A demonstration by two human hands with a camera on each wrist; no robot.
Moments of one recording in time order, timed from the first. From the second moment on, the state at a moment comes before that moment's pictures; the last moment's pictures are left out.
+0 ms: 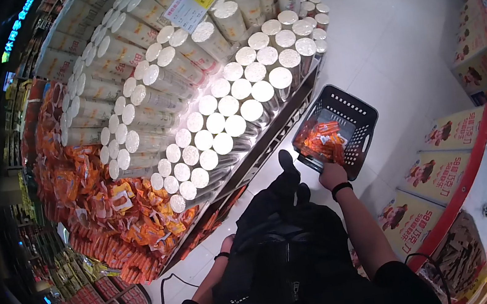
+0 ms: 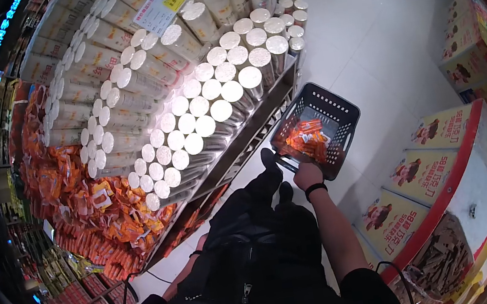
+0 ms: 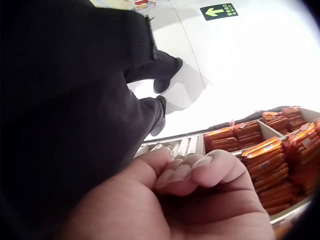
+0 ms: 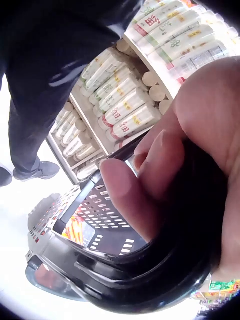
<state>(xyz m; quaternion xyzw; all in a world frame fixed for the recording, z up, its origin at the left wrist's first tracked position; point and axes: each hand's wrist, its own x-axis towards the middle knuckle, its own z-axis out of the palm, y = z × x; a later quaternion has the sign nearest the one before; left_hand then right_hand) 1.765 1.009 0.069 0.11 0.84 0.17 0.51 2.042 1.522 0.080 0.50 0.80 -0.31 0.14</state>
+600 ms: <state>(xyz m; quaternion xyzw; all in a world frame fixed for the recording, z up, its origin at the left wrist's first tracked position) 1.789 1.202 0.016 0.15 0.86 0.15 0.46 2.049 1.586 0.059 0.33 0.76 -0.45 0.33</state>
